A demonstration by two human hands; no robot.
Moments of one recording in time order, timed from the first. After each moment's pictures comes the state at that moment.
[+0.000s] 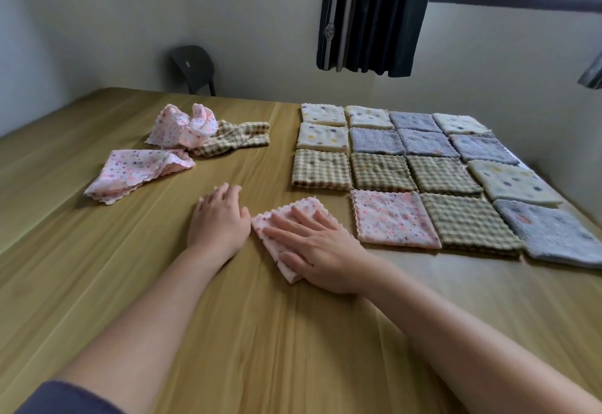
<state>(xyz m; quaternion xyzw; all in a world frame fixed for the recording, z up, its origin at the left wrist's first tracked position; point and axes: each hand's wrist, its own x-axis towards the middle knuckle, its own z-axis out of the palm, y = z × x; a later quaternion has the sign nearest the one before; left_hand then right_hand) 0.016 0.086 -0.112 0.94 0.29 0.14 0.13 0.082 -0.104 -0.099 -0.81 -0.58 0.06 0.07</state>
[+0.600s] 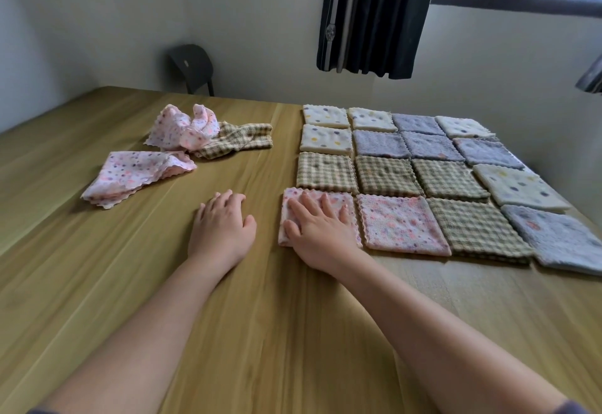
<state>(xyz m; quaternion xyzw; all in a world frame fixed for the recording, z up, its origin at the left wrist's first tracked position) 0.015 0.091 -0.115 0.93 0.29 0.15 0.17 0.095 -0.056 -0.102 -0.92 -0.36 0.09 0.11</state>
